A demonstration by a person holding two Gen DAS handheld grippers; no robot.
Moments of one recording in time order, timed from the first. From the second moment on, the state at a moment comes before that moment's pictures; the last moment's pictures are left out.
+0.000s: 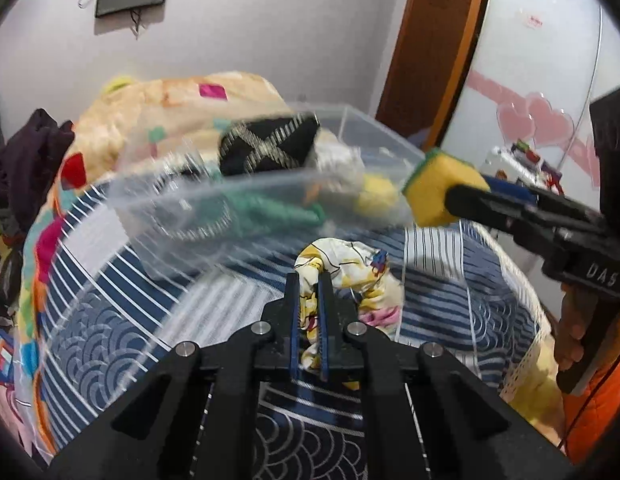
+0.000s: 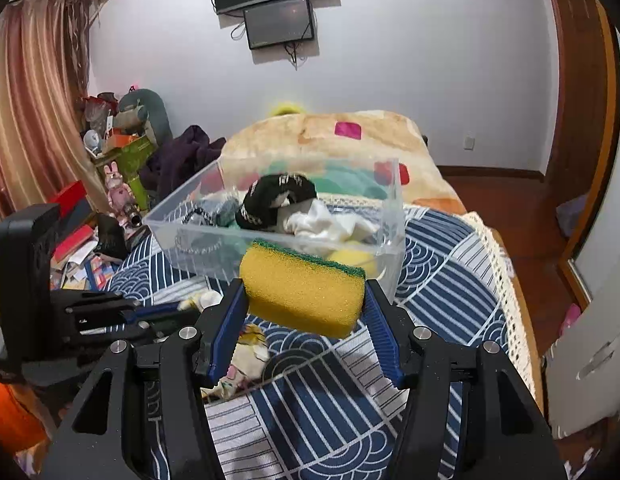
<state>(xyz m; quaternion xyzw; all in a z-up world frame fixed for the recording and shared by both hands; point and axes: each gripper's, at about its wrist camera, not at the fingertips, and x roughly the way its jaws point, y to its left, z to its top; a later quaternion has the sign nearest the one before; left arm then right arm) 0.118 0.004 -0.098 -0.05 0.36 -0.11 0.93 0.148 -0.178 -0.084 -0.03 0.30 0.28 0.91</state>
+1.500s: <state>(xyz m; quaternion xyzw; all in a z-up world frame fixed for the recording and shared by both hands) 0.132 0.046 -0.043 -0.07 0.27 -0.03 0.96 0.174 -0.164 -0.058 -0.02 0.27 0.28 0.92</state>
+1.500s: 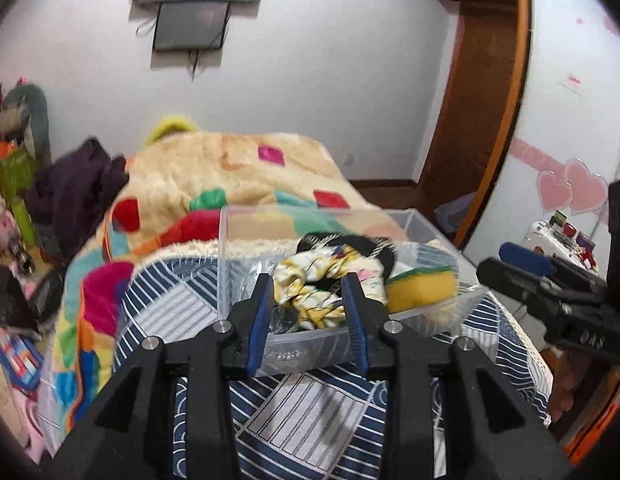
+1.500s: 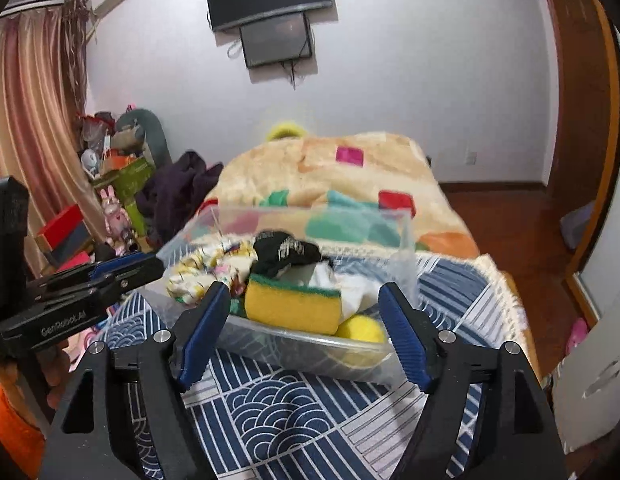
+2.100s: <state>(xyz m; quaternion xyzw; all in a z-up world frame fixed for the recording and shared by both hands) 0.052 0.022 0.029 -0.03 0.15 -0.03 0.99 0.107 -0.182 0.011 -0.01 0.13 0.28 0.95</state>
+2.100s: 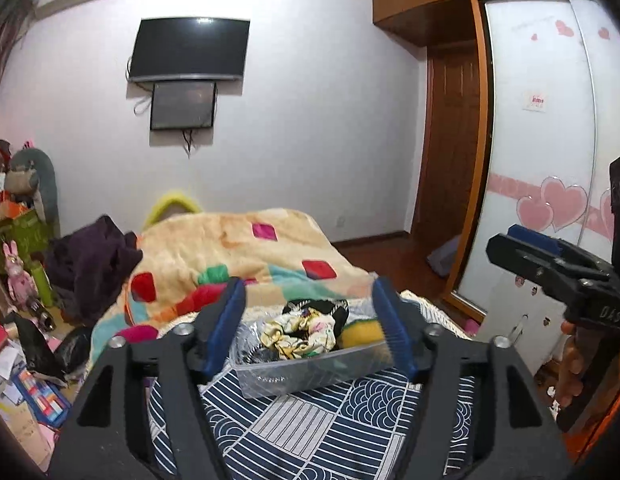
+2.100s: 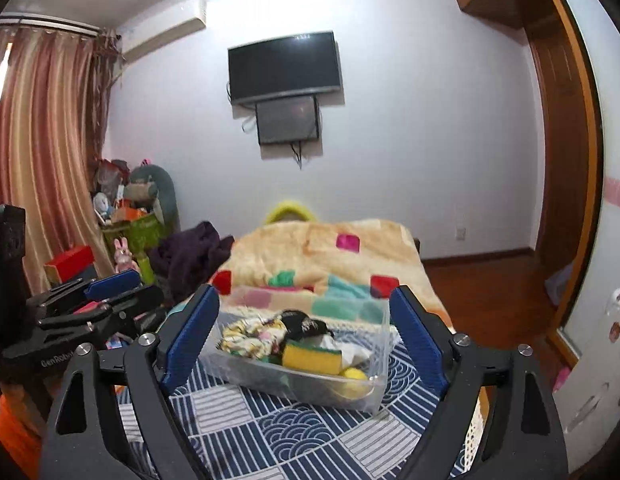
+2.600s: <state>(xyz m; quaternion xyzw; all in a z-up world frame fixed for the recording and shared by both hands) 0.020 0.025 0.048 -0.03 0.11 -0.01 0.99 0.086 -0.183 0.020 -0.01 0.09 0.28 0.95</state>
